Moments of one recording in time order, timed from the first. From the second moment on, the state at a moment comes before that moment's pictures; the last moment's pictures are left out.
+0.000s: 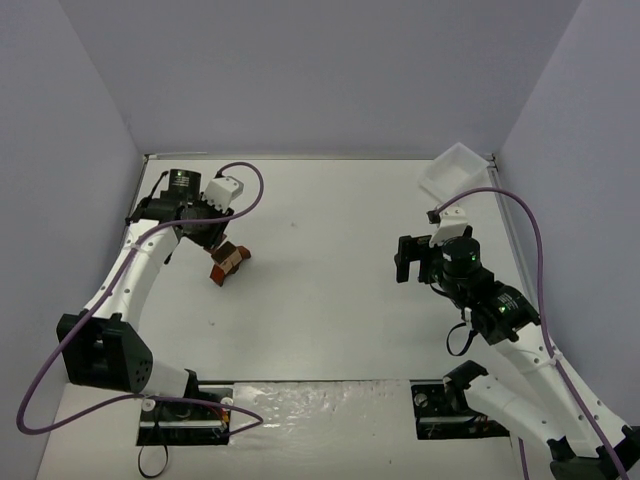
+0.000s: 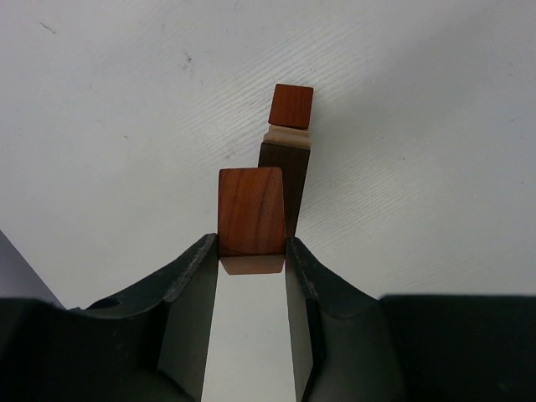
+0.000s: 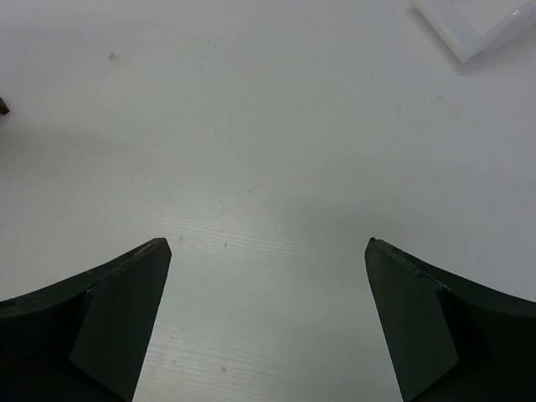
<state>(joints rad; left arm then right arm) -0.14 1.41 1.32 -0.88 0.15 0.41 0.52 0.77 0.84 -0.55 0.25 0.19</state>
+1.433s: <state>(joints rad) -0.17 1.47 1.29 -0.85 0.15 0.45 0.52 0.78 0.83 -0.55 0.25 0.18</state>
